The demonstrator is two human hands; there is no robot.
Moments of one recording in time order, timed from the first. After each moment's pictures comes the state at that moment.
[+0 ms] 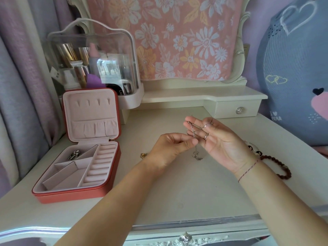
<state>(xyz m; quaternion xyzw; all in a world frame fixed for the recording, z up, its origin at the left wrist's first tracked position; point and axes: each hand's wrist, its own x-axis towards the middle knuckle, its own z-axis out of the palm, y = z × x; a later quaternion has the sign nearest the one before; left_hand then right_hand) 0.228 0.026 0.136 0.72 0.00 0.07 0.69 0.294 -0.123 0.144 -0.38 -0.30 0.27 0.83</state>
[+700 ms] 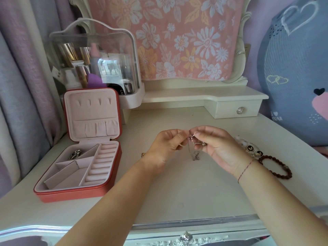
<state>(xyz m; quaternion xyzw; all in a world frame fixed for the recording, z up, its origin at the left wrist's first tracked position) 0.230 0.031 0.139 0.70 0.01 0.10 0.70 0.288 -0.116 0.138 -0.59 -0.24 0.18 0.75</state>
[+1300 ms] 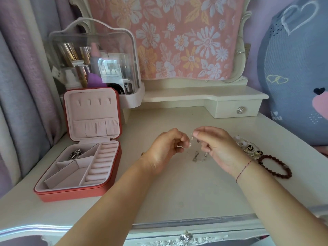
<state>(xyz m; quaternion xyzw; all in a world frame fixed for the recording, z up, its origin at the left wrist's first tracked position) 0.230 0.036 0.137 0.66 0.00 0.04 0.75 0.287 -0.113 0.140 -0.64 -0.22 0.13 0.73</state>
